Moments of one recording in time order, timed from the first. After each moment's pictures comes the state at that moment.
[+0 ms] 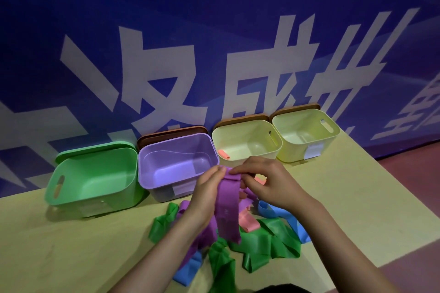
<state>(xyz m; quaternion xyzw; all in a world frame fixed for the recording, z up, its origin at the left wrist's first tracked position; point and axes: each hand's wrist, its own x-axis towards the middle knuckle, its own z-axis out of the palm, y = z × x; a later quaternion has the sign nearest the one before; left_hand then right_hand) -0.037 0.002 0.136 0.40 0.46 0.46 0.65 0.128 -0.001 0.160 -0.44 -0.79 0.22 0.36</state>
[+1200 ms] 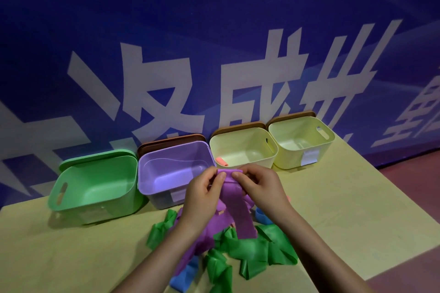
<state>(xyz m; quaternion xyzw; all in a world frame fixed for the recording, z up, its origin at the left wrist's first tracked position) -0.037 -0.015 0.149 0.66 0.48 0.46 0.34 0.112 -0.020 0.149 -0.54 -0.61 0.33 0.47</state>
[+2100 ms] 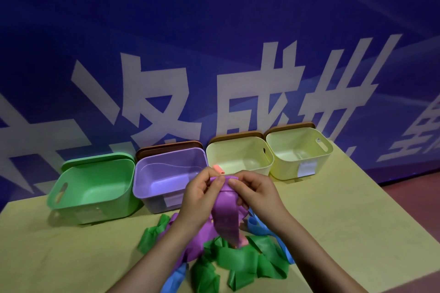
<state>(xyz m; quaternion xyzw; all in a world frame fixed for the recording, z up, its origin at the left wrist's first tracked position) -0.008 -0.022 0.165 0.59 0.42 0.52 0.45 0.136 -0.028 0.167 -0.45 -0.57 0.47 0.50</state>
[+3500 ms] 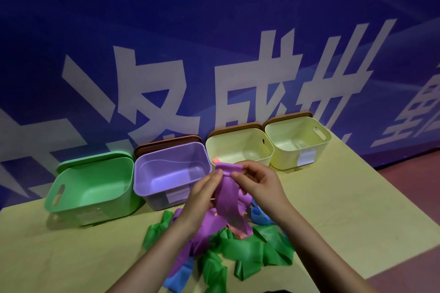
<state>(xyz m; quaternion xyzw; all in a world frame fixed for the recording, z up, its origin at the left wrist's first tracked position) -0.022 -0.018 0.150 0.47 0.46 0.42 0.63 0.126 -0.025 0.161 -0.45 -0.55 0.45 0.54</state>
